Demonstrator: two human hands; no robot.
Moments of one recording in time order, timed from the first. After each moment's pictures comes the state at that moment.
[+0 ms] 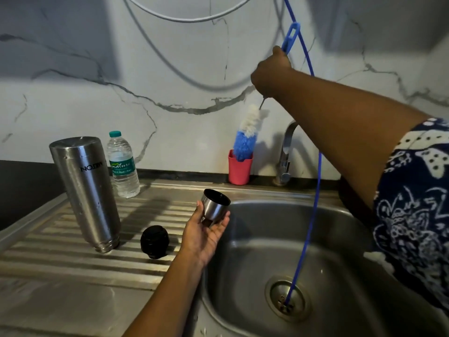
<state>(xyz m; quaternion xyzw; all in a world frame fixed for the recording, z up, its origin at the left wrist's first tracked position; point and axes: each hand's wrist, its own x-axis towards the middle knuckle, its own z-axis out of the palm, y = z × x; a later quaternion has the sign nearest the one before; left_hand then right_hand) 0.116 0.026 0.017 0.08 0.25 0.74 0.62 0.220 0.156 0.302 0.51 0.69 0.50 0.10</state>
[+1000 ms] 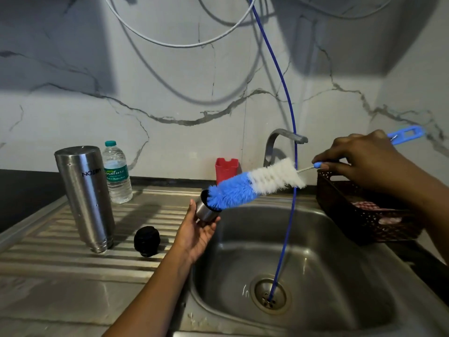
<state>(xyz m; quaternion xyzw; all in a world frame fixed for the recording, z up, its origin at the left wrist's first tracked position) 0.123 0.022 0.020 0.18 0.27 0.70 0.64 0.425 0.022 0.217 0.46 0.84 0.24 -0.16</state>
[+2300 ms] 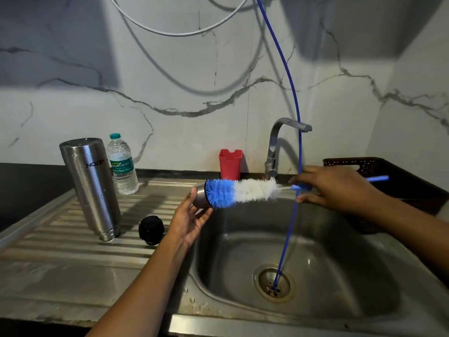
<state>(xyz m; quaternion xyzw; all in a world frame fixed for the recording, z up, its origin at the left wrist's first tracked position) 0.113 0.018 0.026 0.18 0.31 0.74 0.57 0.416 0.056 0.143 0.36 0.90 0.23 -0.09</state>
